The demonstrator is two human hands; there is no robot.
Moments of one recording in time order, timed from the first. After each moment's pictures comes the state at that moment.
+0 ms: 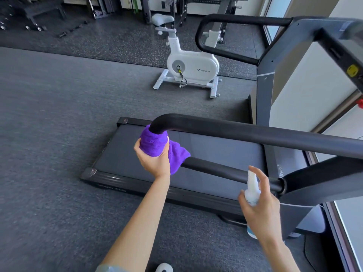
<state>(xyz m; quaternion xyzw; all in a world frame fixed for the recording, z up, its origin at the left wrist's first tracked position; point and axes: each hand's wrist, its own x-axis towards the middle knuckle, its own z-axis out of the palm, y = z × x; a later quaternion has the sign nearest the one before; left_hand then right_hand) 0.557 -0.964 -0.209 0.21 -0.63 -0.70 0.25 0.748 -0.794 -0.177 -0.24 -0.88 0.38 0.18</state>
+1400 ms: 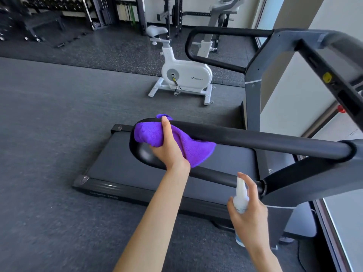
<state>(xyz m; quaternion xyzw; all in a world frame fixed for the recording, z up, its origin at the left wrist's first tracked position) 0.602 -0.879 -0.095 0.27 -0.39 -0.88 0.08 0.770 -0.773 -0.179 -0.24 -0.85 0.41 0.21</state>
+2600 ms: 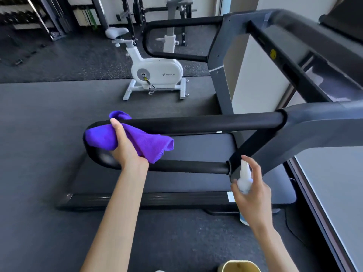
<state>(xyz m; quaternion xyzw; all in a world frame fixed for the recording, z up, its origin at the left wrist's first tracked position) 0.619 -0.876 -0.084 0.28 -0.44 -0.85 0.05 0.811 -0.698 -0.179 -0.30 -0.83 0.39 0.25</state>
